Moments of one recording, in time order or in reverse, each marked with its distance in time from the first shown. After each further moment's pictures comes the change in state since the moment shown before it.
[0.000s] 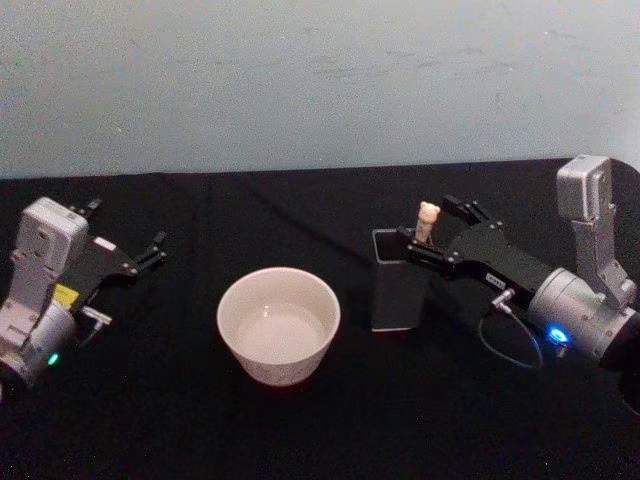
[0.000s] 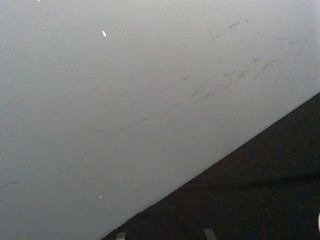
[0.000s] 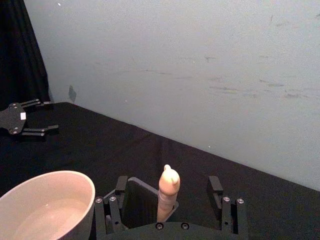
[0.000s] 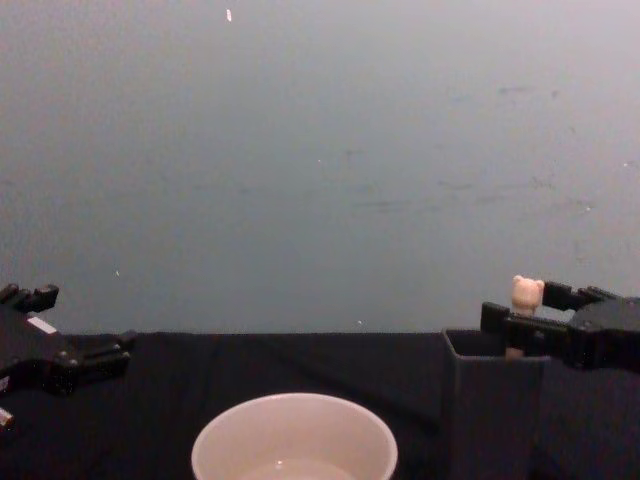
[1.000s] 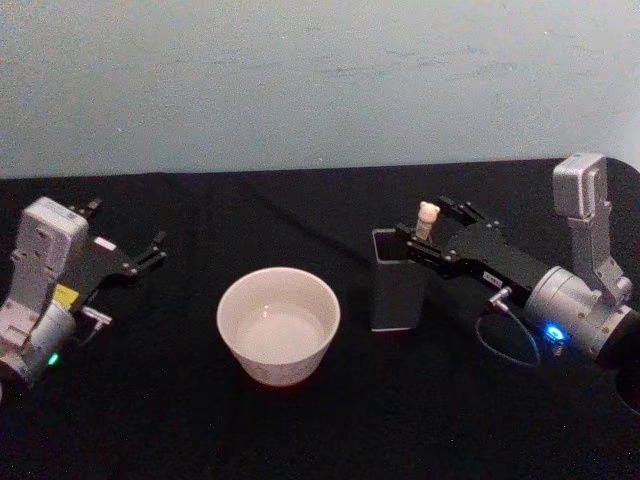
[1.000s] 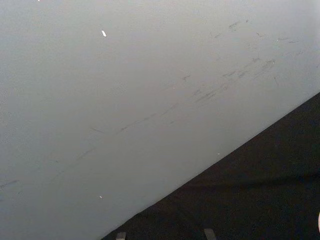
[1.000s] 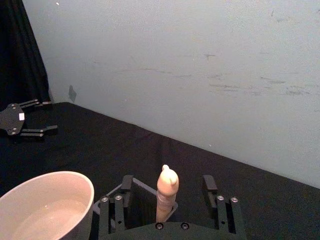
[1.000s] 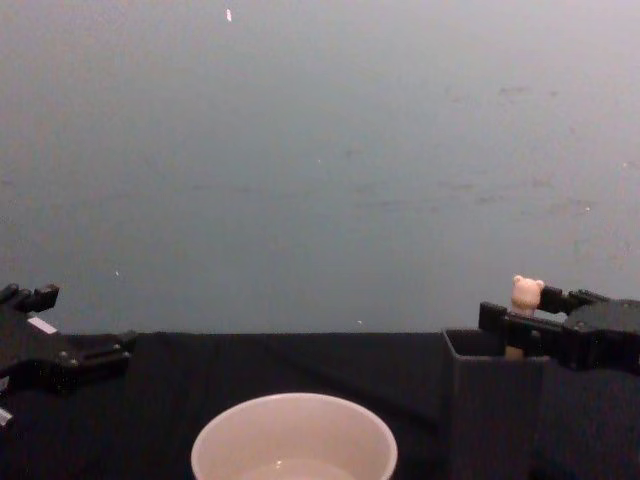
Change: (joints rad) left arm 0.000 0.000 0.000 0.000 0.000 0.000 0.000; right arm 0.012 -0.019 0.008 0.022 -0.005 0.012 0.015
